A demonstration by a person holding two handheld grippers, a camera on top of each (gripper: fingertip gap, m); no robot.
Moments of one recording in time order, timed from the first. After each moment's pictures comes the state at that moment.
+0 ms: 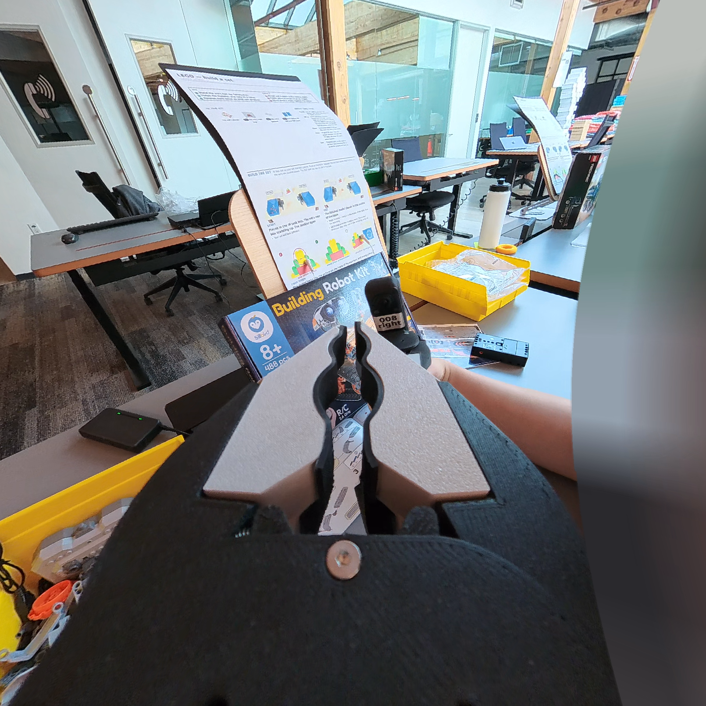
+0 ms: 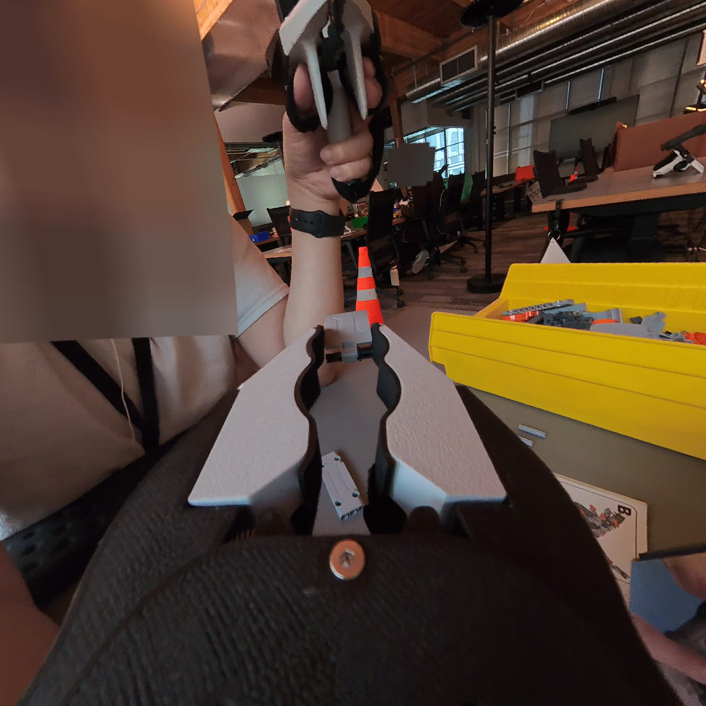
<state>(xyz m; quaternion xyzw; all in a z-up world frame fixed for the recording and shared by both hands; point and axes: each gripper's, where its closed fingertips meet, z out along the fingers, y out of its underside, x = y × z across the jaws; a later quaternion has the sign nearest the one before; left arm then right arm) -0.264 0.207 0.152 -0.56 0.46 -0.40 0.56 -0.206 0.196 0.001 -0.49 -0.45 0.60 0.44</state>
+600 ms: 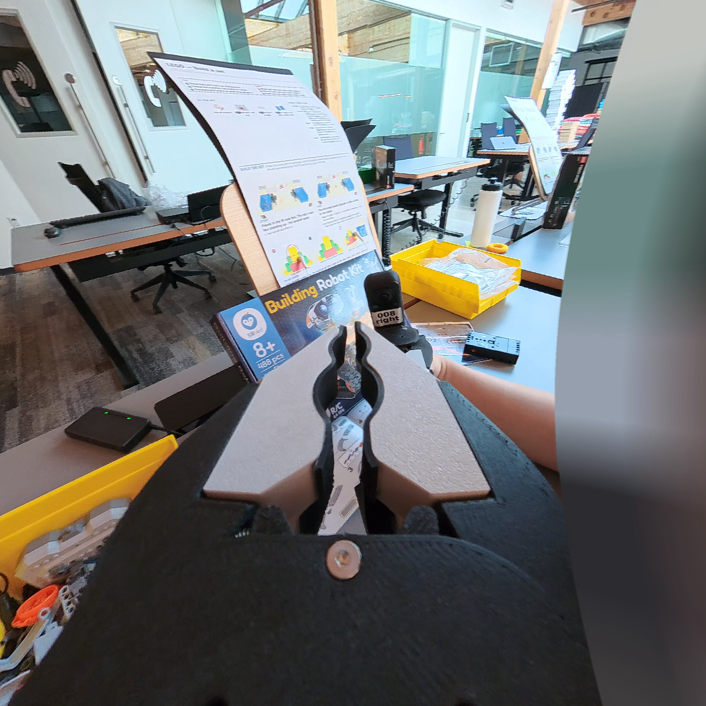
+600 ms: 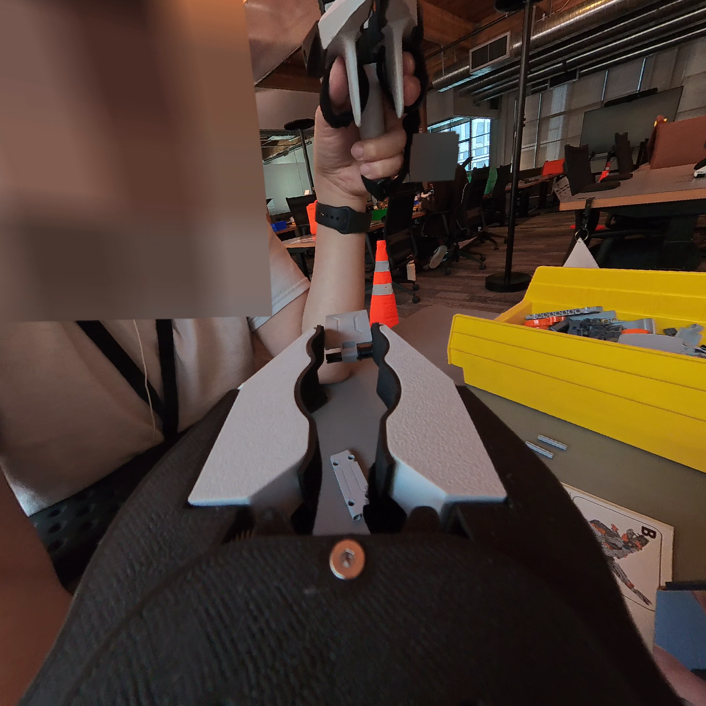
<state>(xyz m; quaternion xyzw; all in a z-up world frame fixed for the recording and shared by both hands) -0.263 0.207 0.149 -0.56 0.47 -0.41 0.54 -0.208 0.182 0.005 -0.47 -0.47 0.61 0.43</state>
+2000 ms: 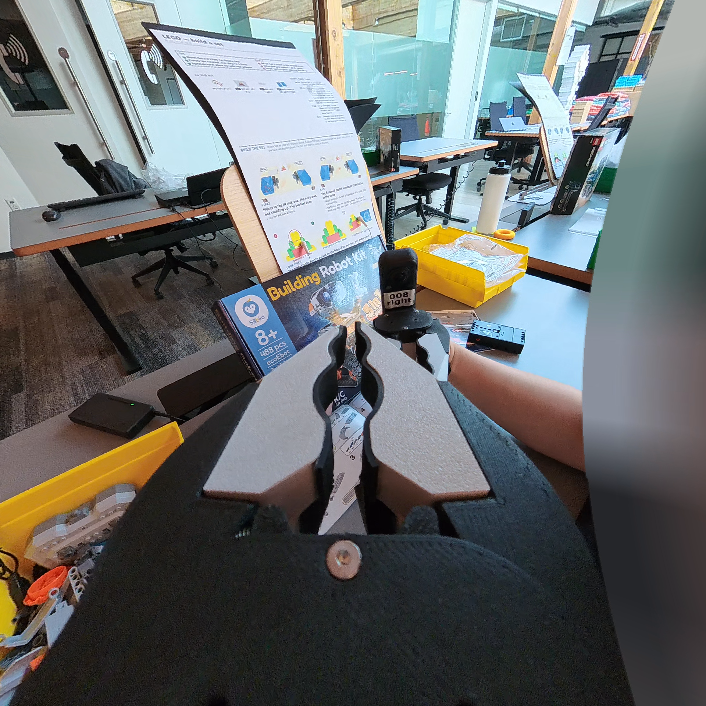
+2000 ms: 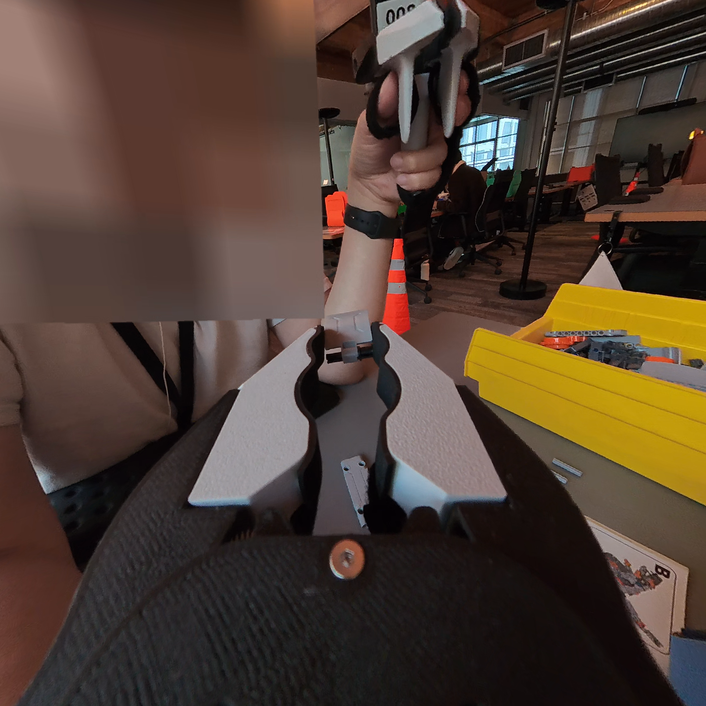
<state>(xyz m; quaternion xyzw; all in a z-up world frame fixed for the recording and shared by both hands) -0.262 0.210 0.142 -0.58 0.47 -0.40 0.53 -0.209 0.163 0.016 -0.44 -0.51 0.60 0.43</state>
